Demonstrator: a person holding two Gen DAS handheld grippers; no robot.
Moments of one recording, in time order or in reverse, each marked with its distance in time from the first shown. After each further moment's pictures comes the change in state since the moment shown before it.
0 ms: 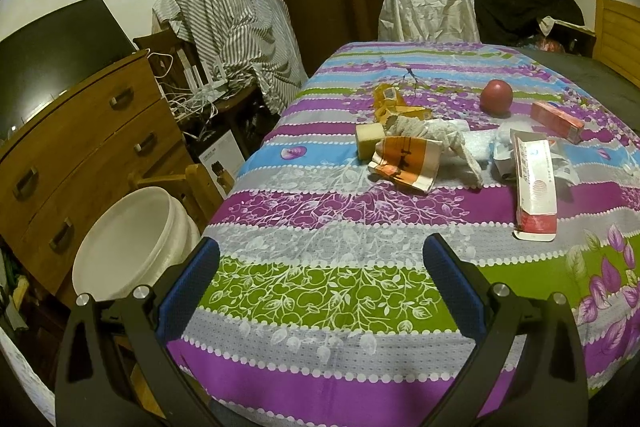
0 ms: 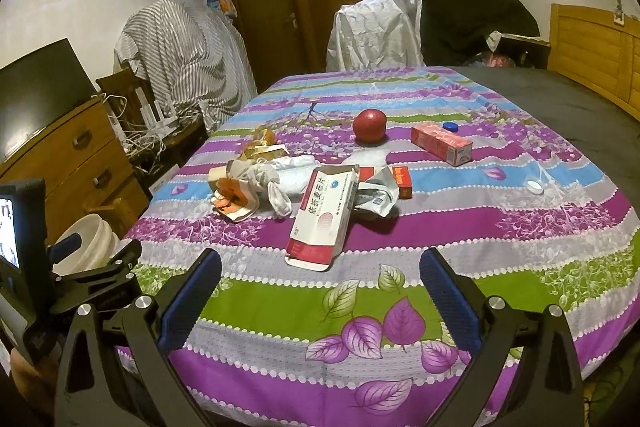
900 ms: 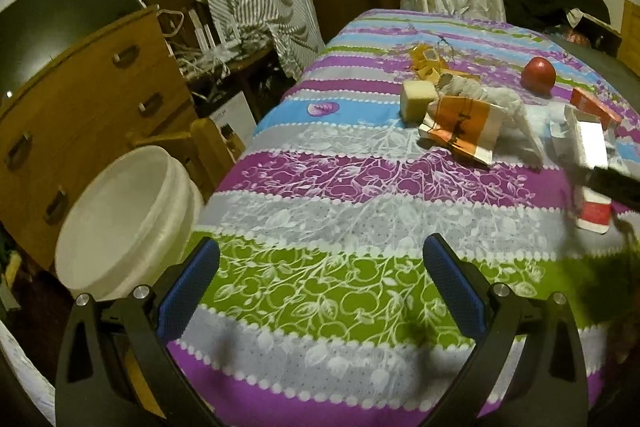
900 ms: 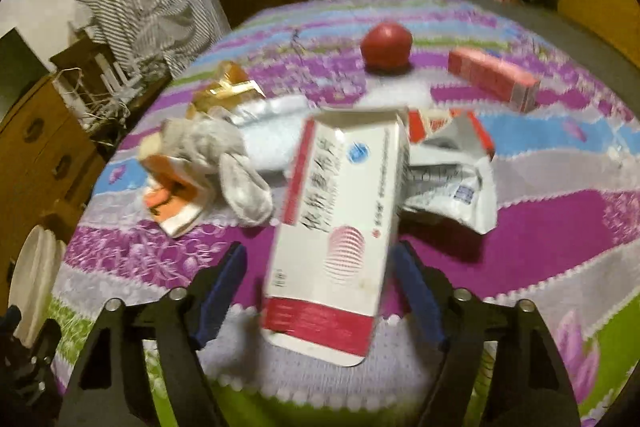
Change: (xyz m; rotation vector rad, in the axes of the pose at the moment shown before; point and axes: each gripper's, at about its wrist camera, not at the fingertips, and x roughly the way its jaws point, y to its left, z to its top) left arm 0.065 0.035 -0.009 -0.067 0.129 0.017; right arm 0.216 0.015 0.019 0.116 0.264 -0.023
